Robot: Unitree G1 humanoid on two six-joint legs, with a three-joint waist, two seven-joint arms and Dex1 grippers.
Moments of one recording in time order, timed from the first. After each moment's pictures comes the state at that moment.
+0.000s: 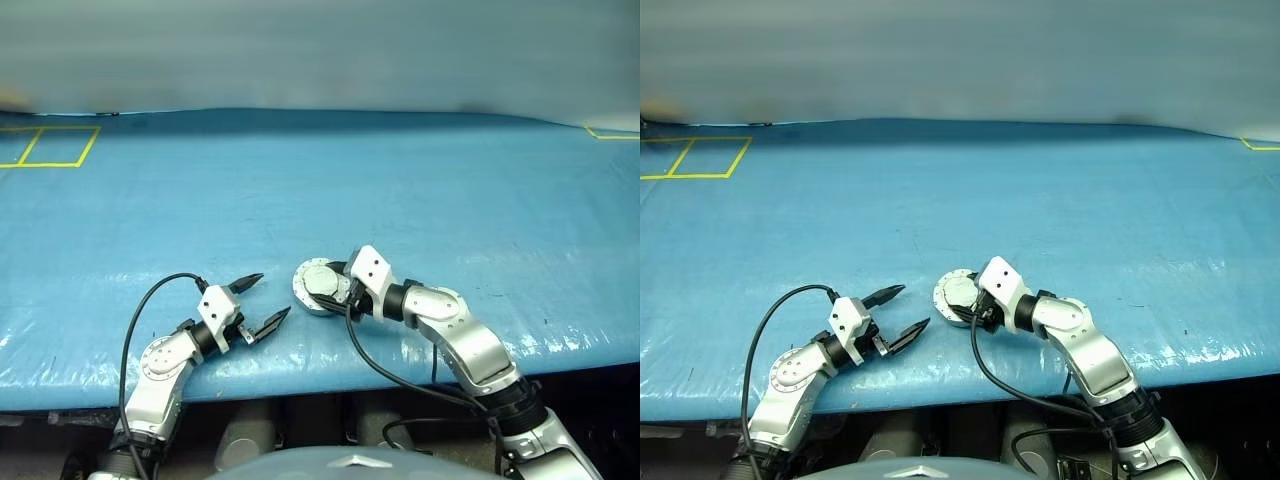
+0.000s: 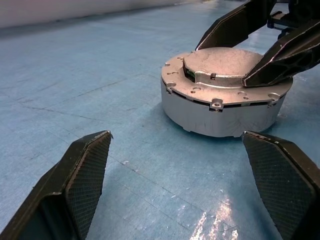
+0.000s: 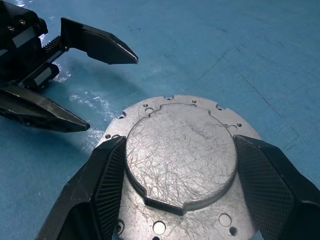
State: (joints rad) left arm 0.08 0.34 -0.09 0.11 -0.23 -0.27 -0.79; right arm -0.18 -0.43 0.33 -0.25 0.17 0.46 0.68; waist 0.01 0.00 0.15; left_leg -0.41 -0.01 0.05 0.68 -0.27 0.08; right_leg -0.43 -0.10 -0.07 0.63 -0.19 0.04
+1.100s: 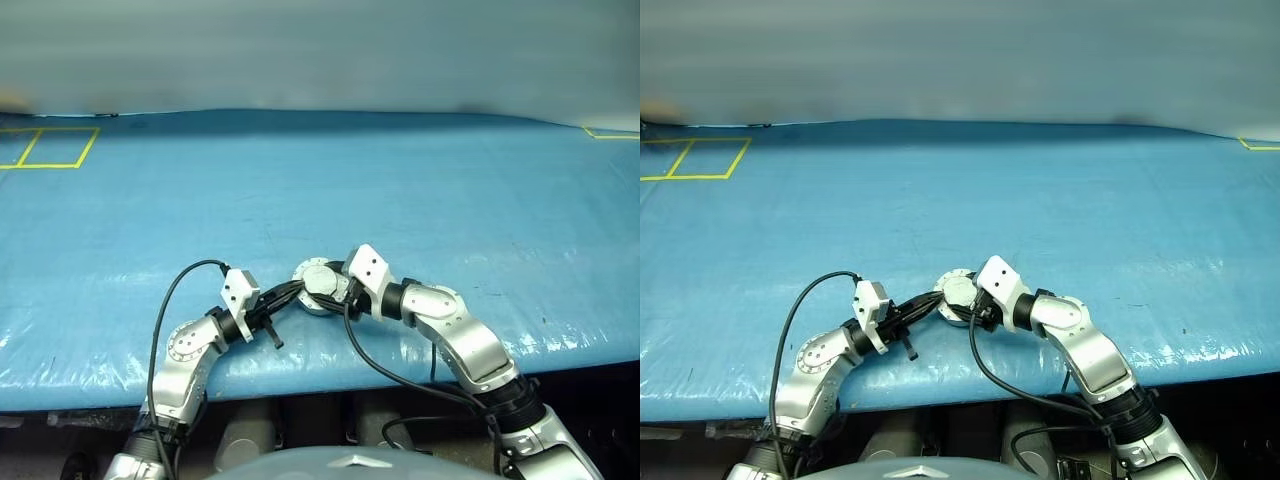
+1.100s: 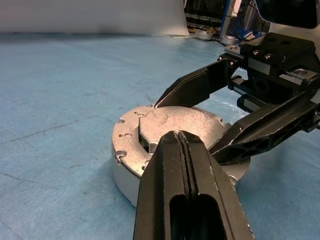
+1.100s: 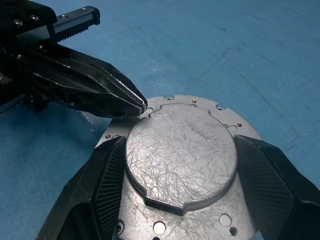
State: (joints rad) left arm 0.01 0.28 -0.16 0.06 -0.28 -0.12 -0.82; right arm -0.20 -0.43 0.34 -0.24 0.17 0.47 0.67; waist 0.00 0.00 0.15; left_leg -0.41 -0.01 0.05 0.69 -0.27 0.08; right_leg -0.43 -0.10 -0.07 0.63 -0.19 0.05
